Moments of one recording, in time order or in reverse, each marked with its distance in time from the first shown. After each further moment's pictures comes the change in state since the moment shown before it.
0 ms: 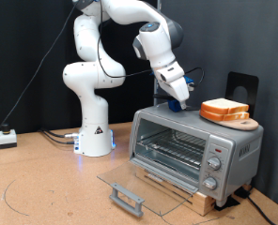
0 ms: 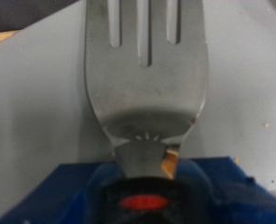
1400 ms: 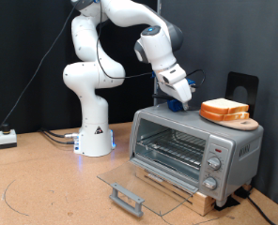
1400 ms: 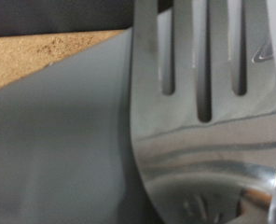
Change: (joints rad) arm 0.064 0.000 0.068 -0.033 0.098 0.082 -0.027
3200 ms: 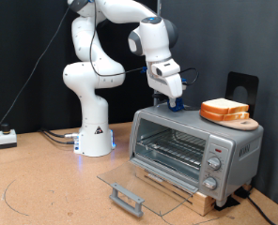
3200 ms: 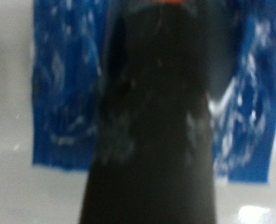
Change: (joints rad) arm -0.032 -0.063 -0.169 0.021 -0.406 -0.147 0.054
